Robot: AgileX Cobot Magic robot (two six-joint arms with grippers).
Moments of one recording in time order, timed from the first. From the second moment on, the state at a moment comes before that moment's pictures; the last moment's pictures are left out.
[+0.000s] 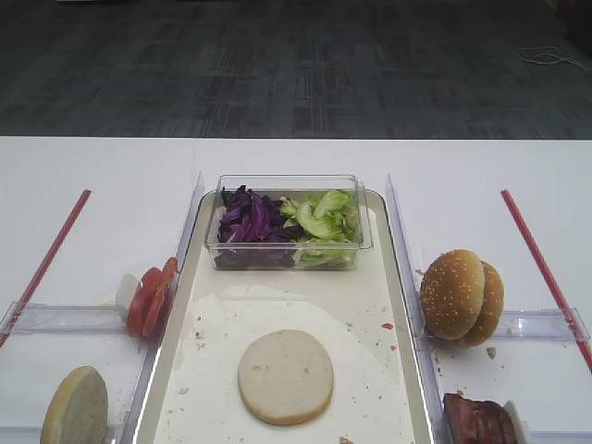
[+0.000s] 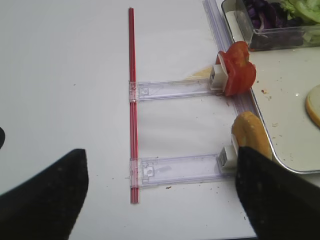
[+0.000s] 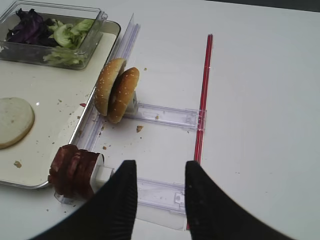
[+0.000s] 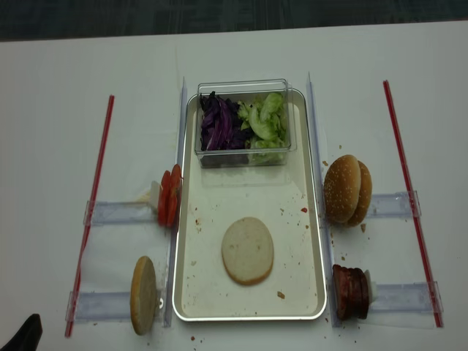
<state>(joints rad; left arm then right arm) -0.08 -0.01 -0.49 0.05 1.18 -0.07 0.06 -0.02 -0.48 0.16 1.14 -0.13</state>
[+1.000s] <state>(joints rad) -0.08 -0.01 -0.49 0.05 1.18 -0.07 0.06 -0.02 -0.48 0.18 1.14 -0.12</state>
